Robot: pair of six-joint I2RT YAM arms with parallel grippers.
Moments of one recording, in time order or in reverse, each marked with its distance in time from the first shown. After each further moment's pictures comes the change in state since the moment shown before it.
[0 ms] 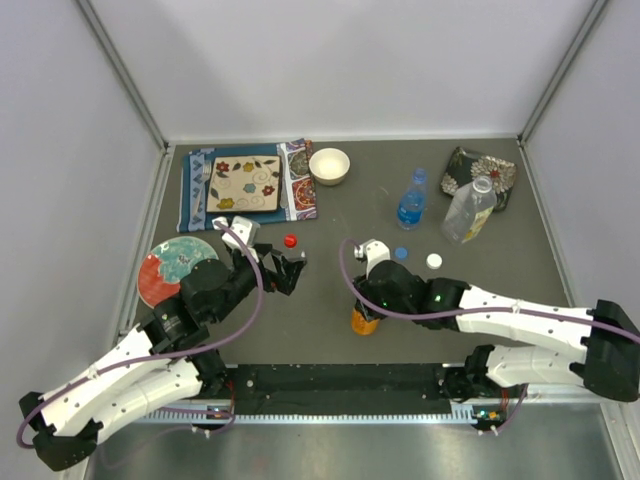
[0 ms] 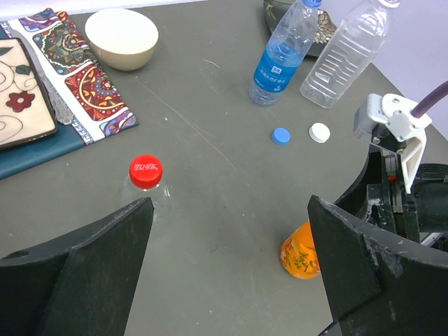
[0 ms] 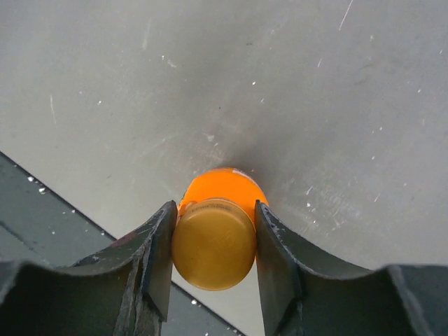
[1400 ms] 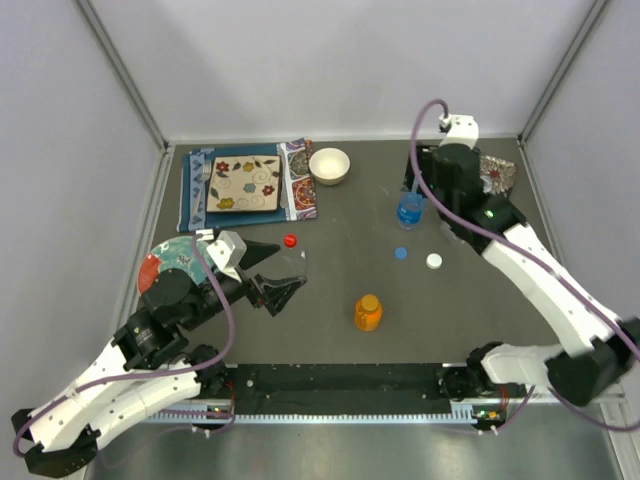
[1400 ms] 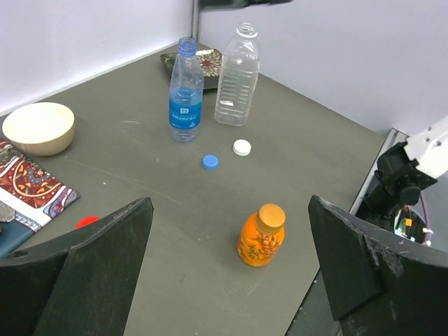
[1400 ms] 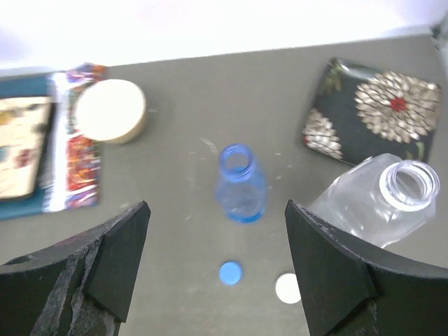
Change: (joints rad) left arm 0.000 -0.121 0.064 0.009 0.332 0.158; right arm -0.579 0.182 0.596 -0.058 0.299 -0.160
